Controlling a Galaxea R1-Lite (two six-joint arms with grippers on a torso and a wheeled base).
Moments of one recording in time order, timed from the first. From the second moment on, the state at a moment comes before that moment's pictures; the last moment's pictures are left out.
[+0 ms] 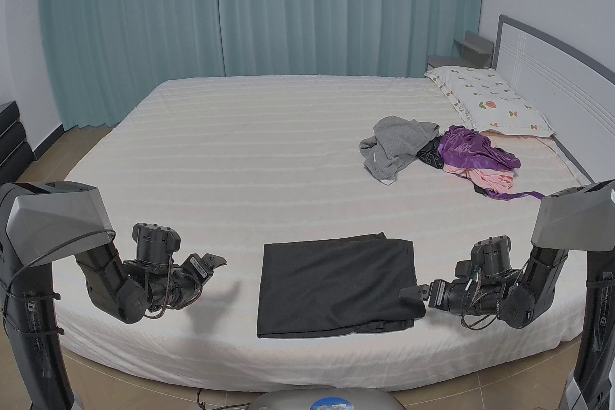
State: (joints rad) left arm -0.20 2.25 -0.63 -0.91 -0.09 -0.94; right arm 0.25 2.32 -0.52 -1.05 0.34 0.57
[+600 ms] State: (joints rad) left arm -0.20 2.25 -0.63 -0.91 -0.09 -0.94; right arm 0.26 2.30 -0.45 -1.05 0.33 0.48
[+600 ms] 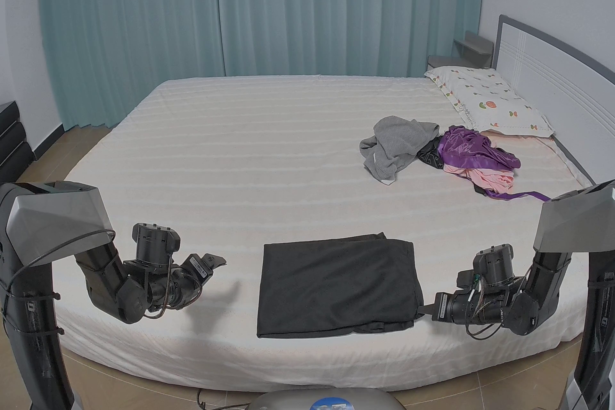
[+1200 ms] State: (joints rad) left arm -0.20 2.25 -0.63 -0.91 -0.09 -0.94; right arm 0.23 2.27 -0.41 -1.04 0.34 0.40
